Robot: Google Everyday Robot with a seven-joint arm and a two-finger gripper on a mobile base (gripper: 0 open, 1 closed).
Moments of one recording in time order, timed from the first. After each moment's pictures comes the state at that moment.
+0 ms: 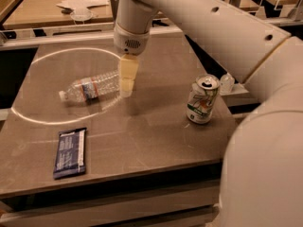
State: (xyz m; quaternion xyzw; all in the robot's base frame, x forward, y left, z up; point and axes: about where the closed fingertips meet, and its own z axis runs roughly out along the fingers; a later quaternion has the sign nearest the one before) arm 0.613 0.079 0.882 -0.75 0.65 0.06 0.14
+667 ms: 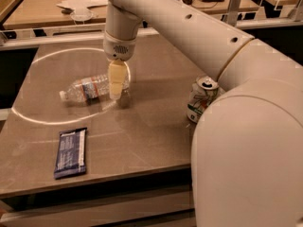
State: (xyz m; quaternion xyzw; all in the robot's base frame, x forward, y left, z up) arm 0.626 0.105 0.853 -0.75 0.65 0.08 0.12
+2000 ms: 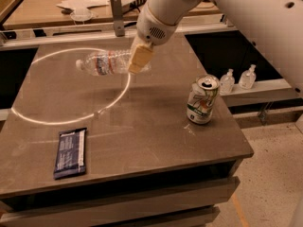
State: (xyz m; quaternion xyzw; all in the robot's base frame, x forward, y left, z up) arm 0.610 0.035 0.932 -0.67 0.69 0.09 0.26
